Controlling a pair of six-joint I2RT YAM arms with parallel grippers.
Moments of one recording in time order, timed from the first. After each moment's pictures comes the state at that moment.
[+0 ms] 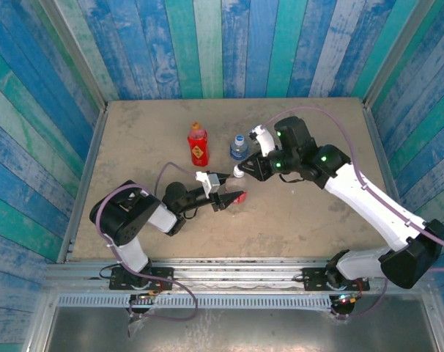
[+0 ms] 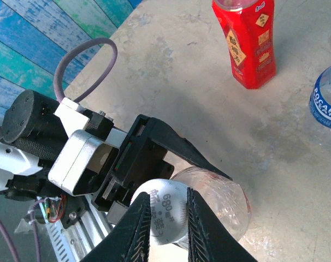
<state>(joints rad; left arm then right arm) -0.62 1.72 0.33 1.55 0.62 -0.07 0.68 1.32 1.30 -0.68 -0.41 0.22</state>
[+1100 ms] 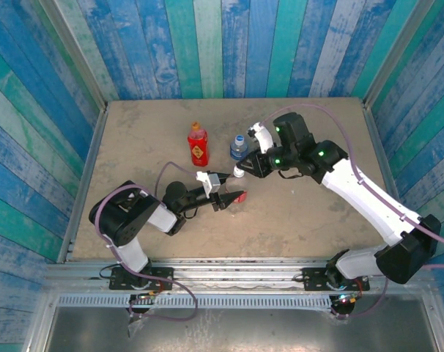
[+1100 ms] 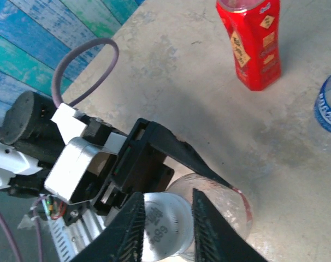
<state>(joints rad) -0.62 1.71 0.34 1.52 0.62 -0.06 0.65 1.37 1.34 -0.69 -0.47 0.19</state>
